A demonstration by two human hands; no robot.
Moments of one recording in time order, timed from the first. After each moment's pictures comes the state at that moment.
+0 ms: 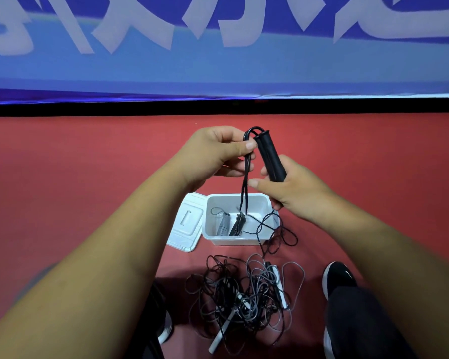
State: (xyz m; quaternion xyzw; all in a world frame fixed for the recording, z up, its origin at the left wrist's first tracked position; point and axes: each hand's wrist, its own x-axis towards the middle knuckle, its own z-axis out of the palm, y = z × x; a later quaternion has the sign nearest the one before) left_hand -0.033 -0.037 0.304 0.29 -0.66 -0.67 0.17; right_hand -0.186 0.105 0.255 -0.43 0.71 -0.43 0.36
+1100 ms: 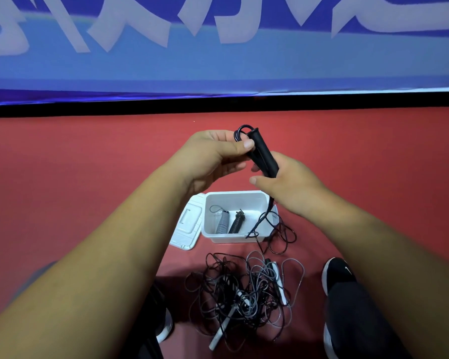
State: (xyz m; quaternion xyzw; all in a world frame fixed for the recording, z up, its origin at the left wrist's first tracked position) left_hand -0.041 -0.031 0.297 0.32 -0.55 -0.75 0.17; right_hand -0.189 0.098 0.250 -0.46 0.75 -0.38 0.29
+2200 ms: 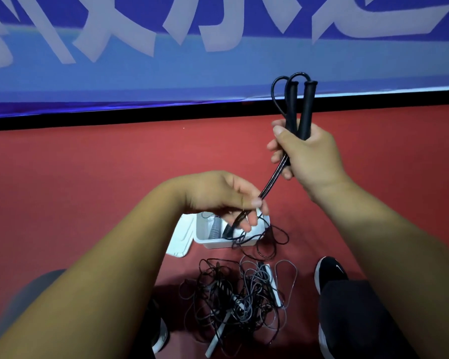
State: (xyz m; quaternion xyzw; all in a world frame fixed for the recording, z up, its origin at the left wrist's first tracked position) left_hand -0.045 -0.011 0.278 0.18 -0.71 -0.66 -0.19; right_hand -0.216 0.109 0.294 -0.27 0.65 -0.65 0.27
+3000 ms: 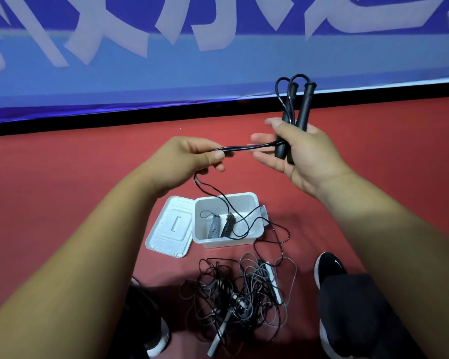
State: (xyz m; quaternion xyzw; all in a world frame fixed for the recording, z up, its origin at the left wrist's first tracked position) left_hand -0.025 -0.047 0.303 0.27 -0.79 -0.54 0.12; right_hand -0.213 0.112 0.309 -0.16 0.52 -0.72 0.43
